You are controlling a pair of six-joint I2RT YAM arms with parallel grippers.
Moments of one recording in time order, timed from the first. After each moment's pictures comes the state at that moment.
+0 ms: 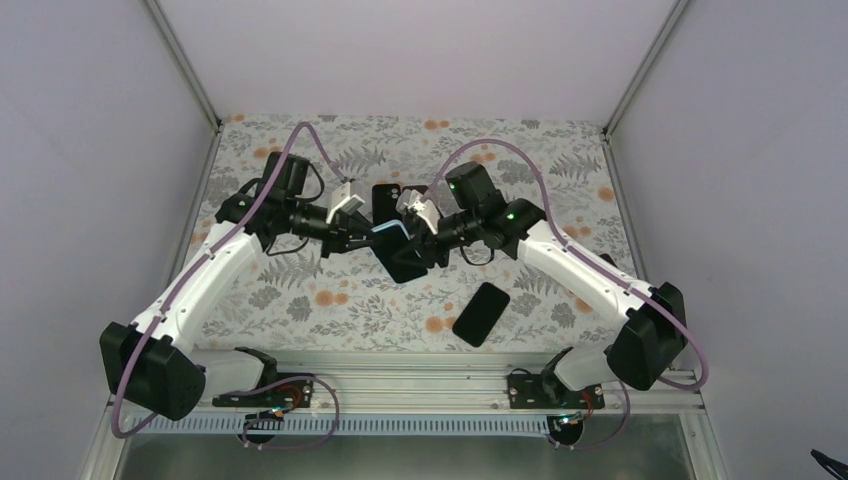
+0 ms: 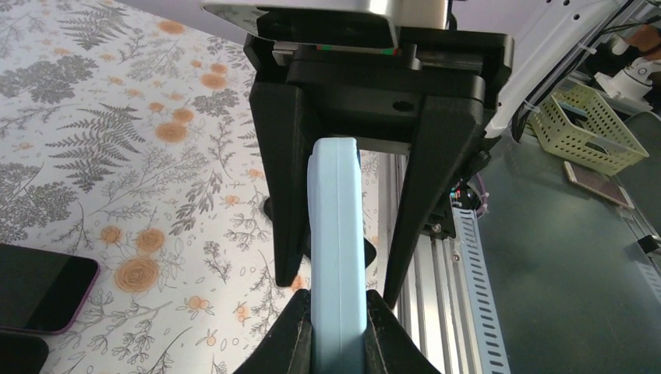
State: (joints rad) left arm -0.35 1.24 1.14 -0.77 1.08 0.46; right arm 0.71 1.42 1.23 -0.58 -0.76 -0.20
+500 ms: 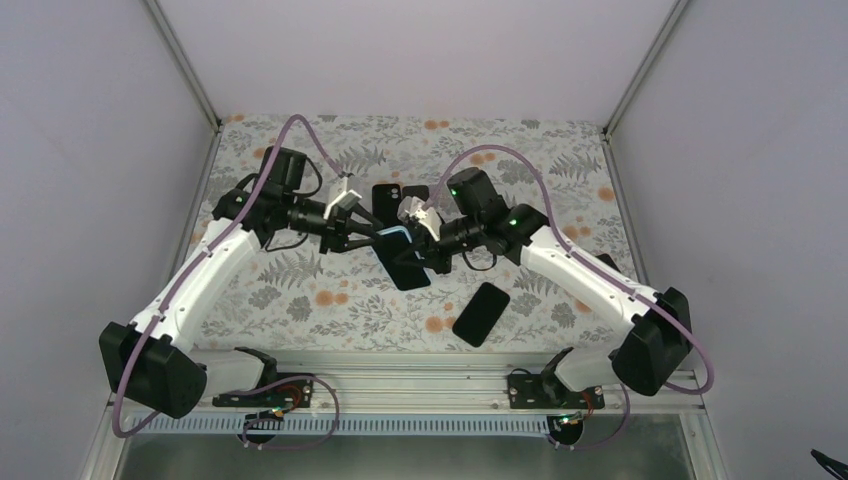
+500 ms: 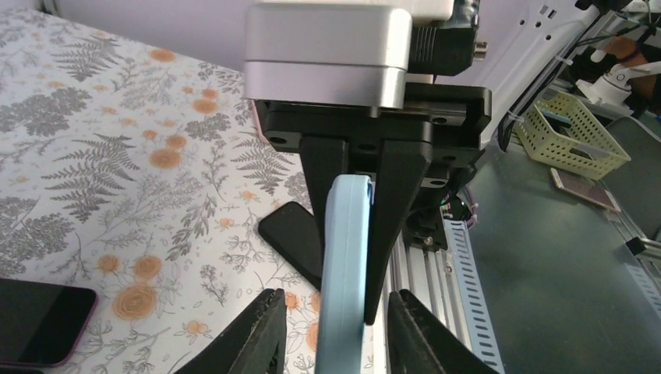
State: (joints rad) left arm -0.34 1.25 1.18 -0.79 1.12 0.49; right arm 0.73 1.39 1.20 -0.58 -0.76 -0.23
